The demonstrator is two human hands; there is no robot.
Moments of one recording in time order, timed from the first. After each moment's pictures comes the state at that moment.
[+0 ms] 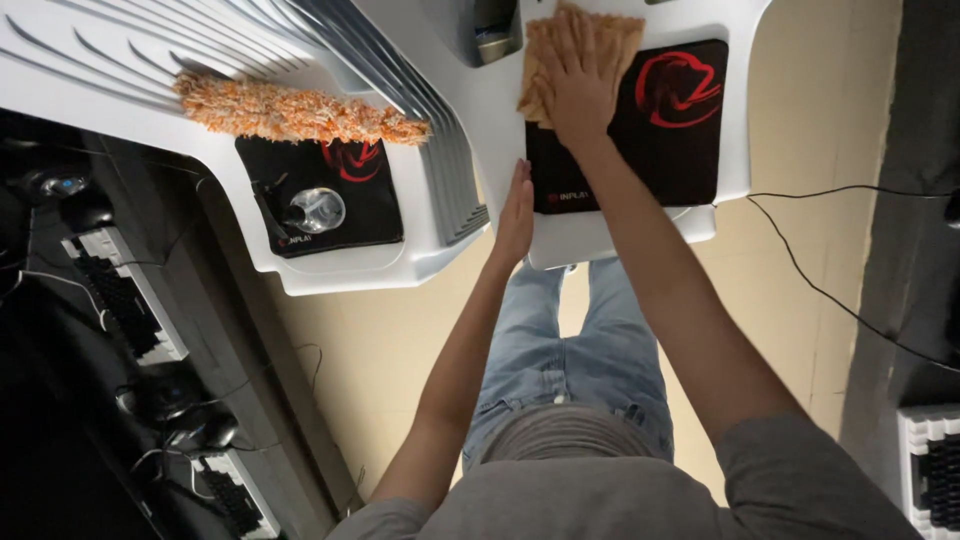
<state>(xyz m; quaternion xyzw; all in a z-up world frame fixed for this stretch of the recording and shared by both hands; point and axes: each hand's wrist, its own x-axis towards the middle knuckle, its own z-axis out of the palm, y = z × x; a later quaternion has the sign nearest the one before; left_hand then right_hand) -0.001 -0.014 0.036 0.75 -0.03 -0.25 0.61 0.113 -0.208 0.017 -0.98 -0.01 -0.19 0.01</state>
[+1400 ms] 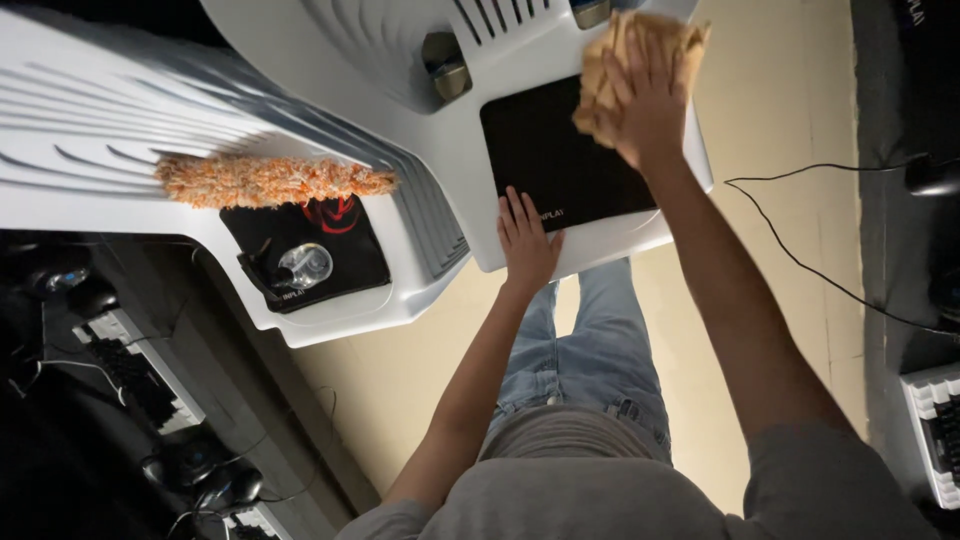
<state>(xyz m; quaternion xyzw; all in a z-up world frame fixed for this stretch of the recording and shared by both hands) -0.036 -0.065 0.046 0.95 -0.24 -0.09 0.20 0.049 -0.340 0.075 -0.99 0.11 0.09 0.09</state>
